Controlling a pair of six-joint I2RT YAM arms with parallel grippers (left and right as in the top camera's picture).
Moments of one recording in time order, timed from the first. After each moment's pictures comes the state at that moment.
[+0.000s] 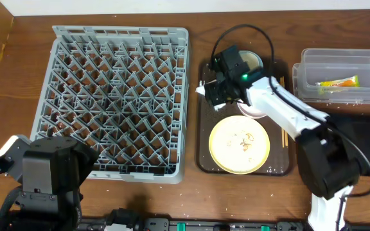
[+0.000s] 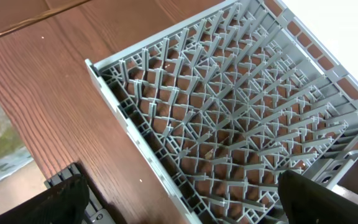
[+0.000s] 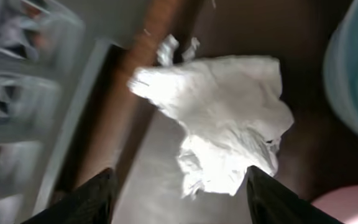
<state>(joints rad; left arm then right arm) -0.11 0.89 1.60 -1.68 -0.53 -0.91 0.54 2.04 1.49 -0.57 -0.14 0.24</state>
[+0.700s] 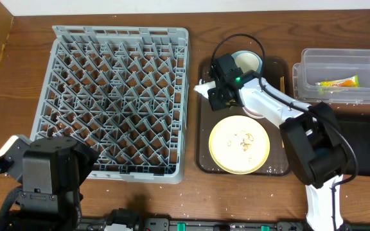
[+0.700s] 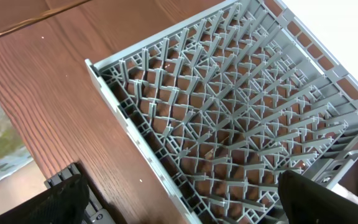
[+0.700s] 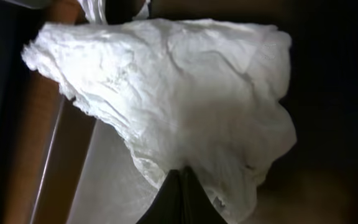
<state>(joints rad) -0.11 0.89 1.60 -1.68 -0.53 -0.91 0.54 2.14 1.51 -0.57 -0.11 0.27</state>
